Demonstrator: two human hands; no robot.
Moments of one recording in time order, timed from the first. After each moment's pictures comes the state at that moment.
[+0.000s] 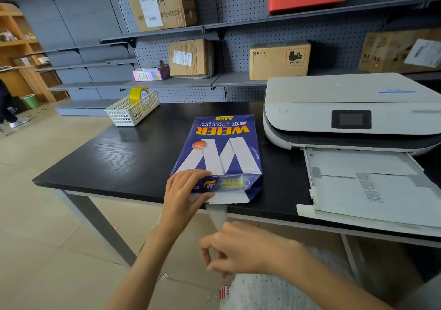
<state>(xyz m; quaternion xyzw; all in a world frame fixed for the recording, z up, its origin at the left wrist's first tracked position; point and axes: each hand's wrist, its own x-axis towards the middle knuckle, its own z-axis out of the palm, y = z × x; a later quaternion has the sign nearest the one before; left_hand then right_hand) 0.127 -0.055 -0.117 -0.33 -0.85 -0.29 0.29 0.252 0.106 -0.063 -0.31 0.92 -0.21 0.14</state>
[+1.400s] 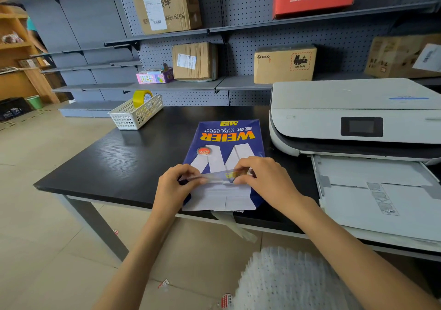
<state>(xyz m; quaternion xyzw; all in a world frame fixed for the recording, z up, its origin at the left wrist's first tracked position) 0.099 -0.063 -0.076 -0.20 -0.84 -0.48 0.14 0.164 0.163 -0.043 -0.05 0.95 -0.28 -0.14</state>
